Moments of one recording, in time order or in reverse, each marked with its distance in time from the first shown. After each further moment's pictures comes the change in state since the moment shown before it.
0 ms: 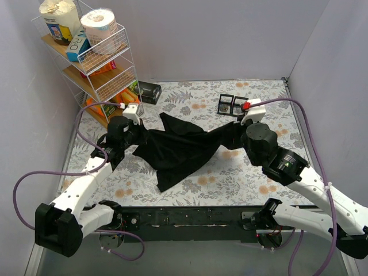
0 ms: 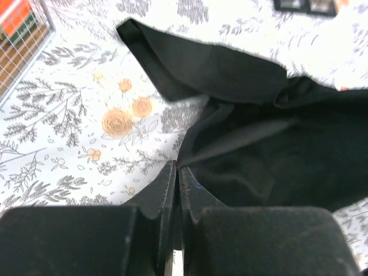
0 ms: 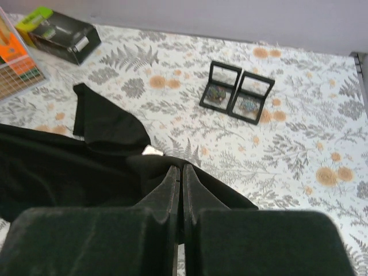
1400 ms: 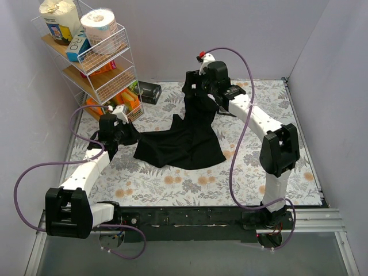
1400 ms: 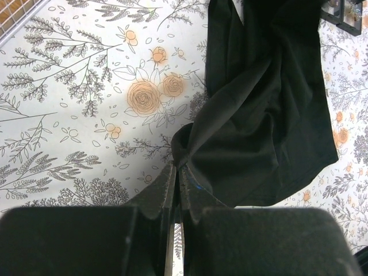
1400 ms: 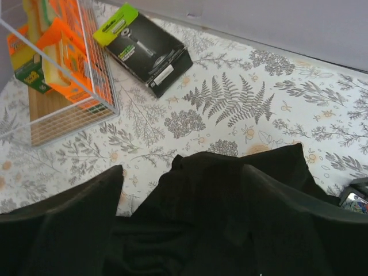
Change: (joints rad) left arm 0.272 0.125 -0.024 0.028 0.233 -0.108; right arm -0.379 1.028 0.729 0.256 -0.790 0.039
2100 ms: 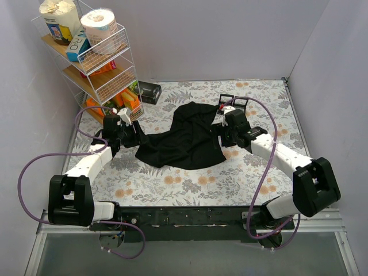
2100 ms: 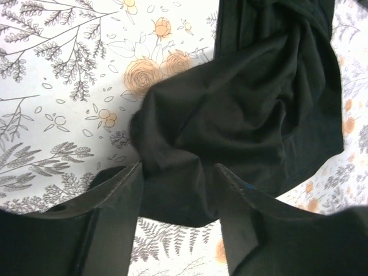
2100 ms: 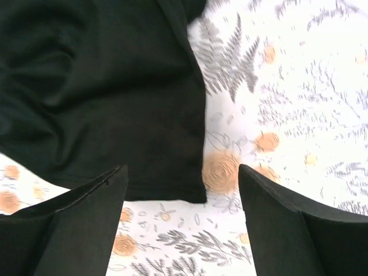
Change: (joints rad) left arm 0.000 0.114 0.003 -0.005 0.033 -0.005; right arm -0.002 -0.499 -0.782 -0.179 0.114 -0.022
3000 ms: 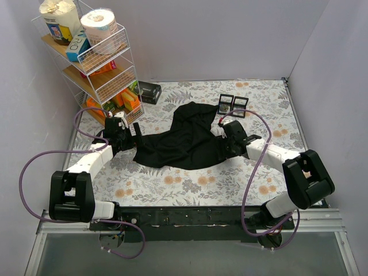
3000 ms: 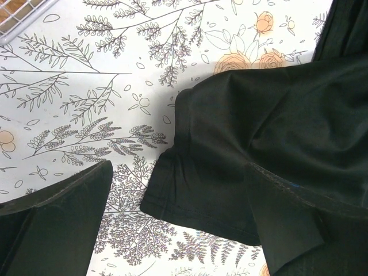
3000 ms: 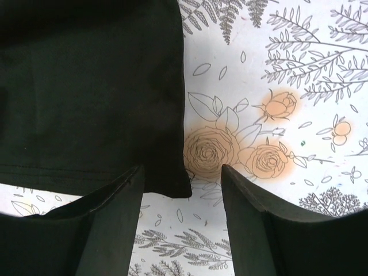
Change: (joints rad) left arm 0.000 0.034 0.001 -0.075 -0.251 0.020; right arm 0.000 0.079 -0.153 0.034 0.050 0.000
